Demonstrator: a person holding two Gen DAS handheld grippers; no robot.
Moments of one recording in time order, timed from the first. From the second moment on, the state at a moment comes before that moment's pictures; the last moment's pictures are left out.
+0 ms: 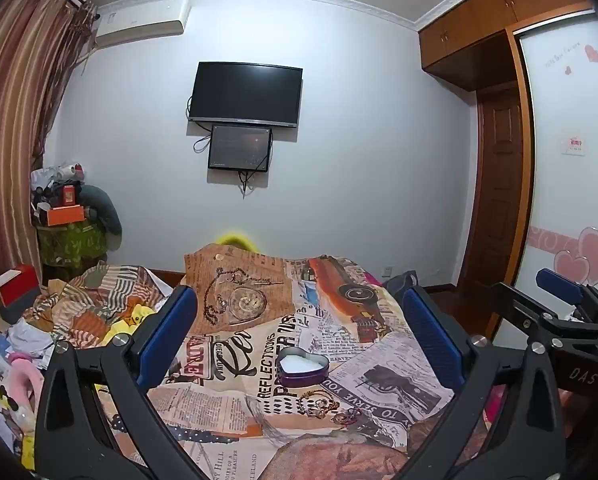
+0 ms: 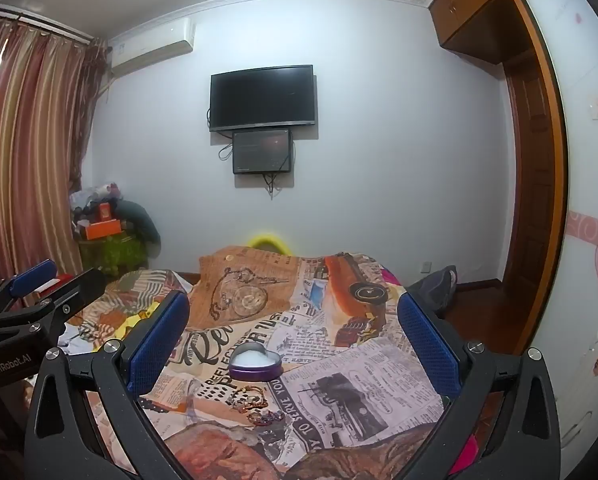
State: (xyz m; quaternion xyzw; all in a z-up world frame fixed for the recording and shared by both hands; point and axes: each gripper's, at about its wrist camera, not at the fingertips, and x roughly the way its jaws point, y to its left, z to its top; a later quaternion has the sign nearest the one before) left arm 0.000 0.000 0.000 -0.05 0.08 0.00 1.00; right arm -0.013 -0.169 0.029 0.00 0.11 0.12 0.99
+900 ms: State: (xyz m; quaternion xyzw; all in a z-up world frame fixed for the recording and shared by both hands) left arm 0.004 -0.002 -0.004 -0.03 0.09 0.00 1.00; right arm -0.008 -0.166 0.024 0.00 0.12 0.13 0.98
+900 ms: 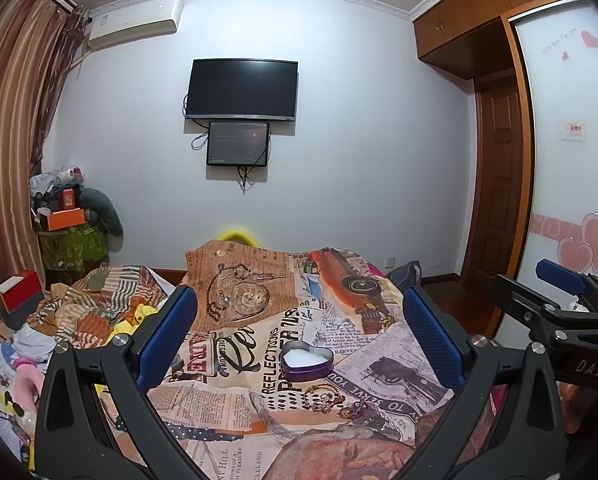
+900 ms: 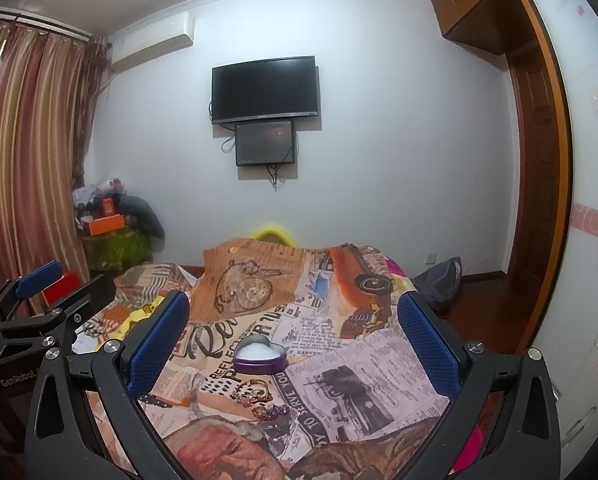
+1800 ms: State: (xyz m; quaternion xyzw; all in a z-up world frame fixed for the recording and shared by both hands) left arm 0.007 0.001 -0.006 -0.04 0.10 0.01 0.99; right arm -0.007 -0.166 0.024 0.00 0.12 0.13 0.98
